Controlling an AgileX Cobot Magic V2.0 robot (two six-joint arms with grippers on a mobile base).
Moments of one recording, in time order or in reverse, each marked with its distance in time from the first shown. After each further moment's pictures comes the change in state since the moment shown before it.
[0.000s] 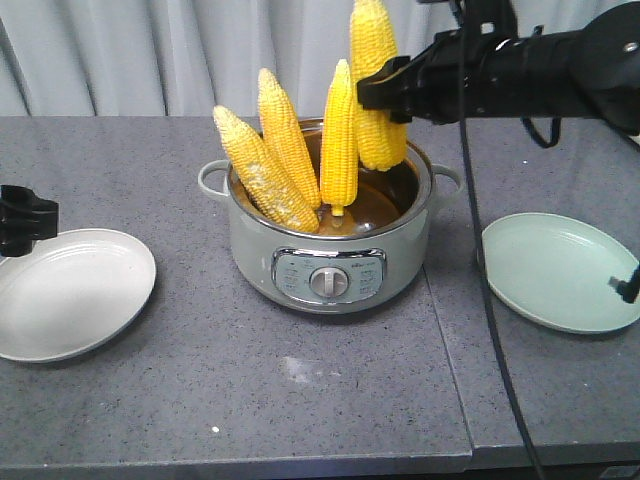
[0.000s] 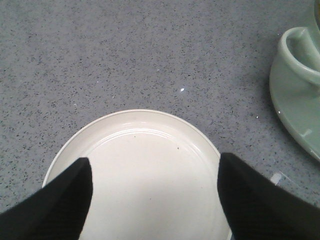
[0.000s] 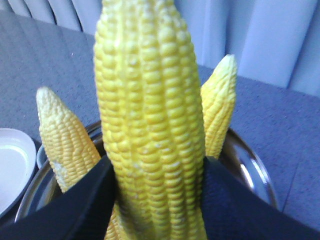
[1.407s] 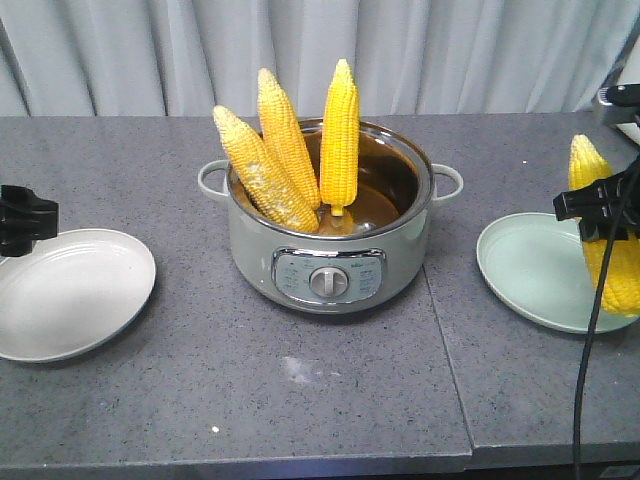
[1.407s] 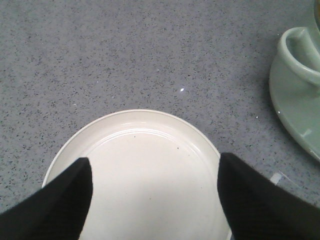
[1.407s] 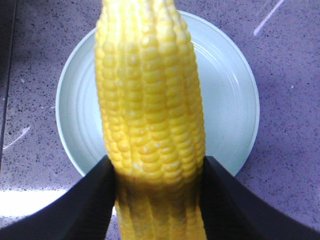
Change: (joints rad) left arm 0.000 0.000 0.000 0.000 0.000 0.000; right arm -0.277 -0.170 0.213 -0.790 0.467 0.650
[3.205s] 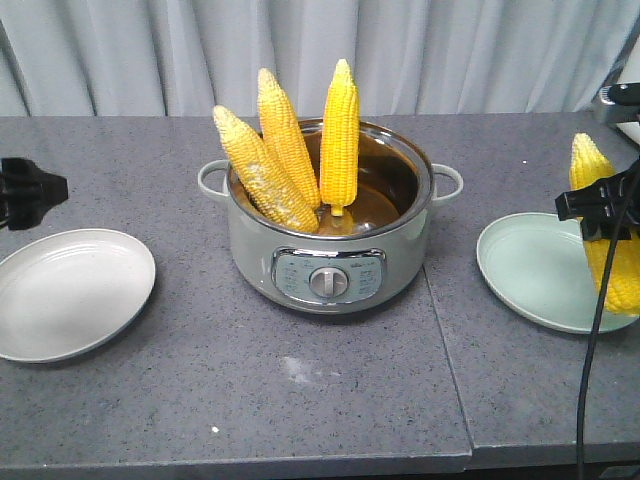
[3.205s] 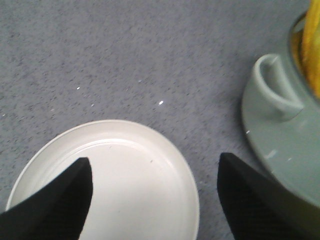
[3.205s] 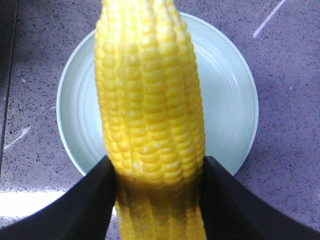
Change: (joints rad) left arm -0.003 0.003 -0.062 -0.155 0.025 0.018; right arm 0.000 -0.009 0.001 0.001 0.005 -0.005
